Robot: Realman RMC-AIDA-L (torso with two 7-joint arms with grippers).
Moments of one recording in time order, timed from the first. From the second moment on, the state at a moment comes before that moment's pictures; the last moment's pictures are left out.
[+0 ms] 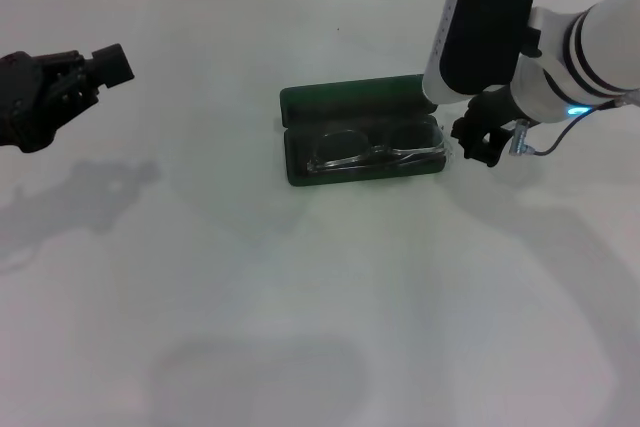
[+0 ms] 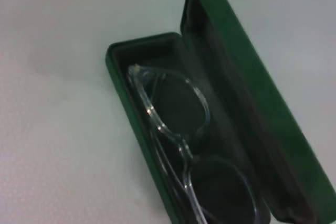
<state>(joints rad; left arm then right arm) -0.38 -1.93 0.74 0.63 1.54 1.81 -1.50 0.72 2.03 -1.74 -1.22 -2.66 -1.14 2.37</state>
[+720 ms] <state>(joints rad) -0.38 -1.94 0.74 0.63 1.54 1.81 -1.50 0.73 2.03 -1.74 -1.16 -2.63 -1.11 2.37</state>
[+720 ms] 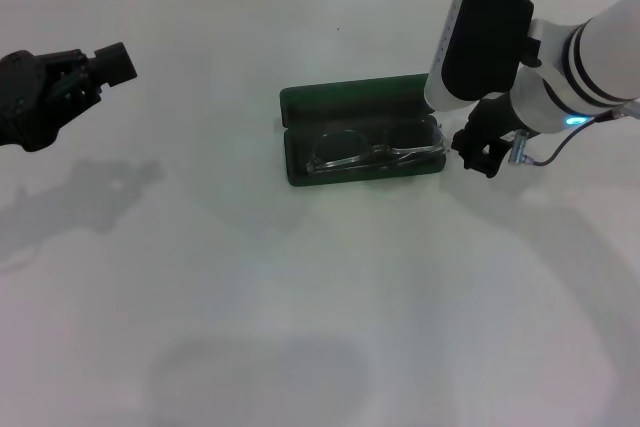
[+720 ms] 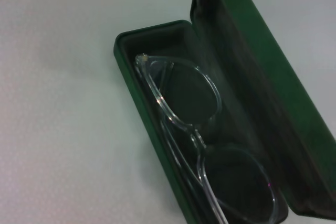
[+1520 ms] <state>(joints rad) -0.38 -1.94 0.74 0.63 1.54 1.81 -1.50 0.74 2.02 -1.74 -1.14 -2.59 -1.09 2.34</state>
